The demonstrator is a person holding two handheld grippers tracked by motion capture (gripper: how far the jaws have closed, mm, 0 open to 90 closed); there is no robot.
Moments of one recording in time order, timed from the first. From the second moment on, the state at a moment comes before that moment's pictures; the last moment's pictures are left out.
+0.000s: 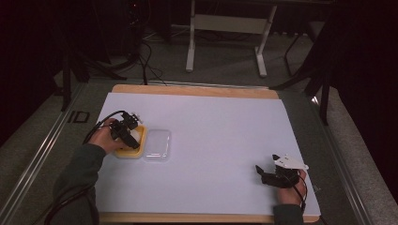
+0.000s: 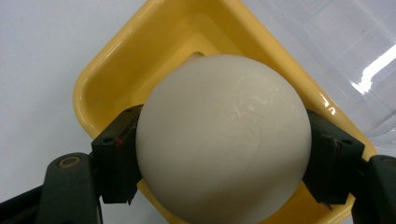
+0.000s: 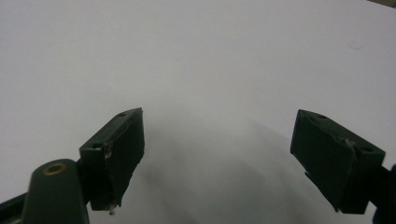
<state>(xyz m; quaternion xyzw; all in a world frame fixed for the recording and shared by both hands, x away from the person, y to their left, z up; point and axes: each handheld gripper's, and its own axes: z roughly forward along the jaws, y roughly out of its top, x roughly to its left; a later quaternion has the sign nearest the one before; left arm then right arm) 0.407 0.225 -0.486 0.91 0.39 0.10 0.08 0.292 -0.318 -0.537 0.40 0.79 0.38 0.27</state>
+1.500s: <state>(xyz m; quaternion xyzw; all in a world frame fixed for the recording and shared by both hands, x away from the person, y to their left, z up) 0.389 0.251 -0.475 0.91 0.36 0.15 0.18 0.292 -0.317 -0.537 0.40 0.79 0.38 0.27</state>
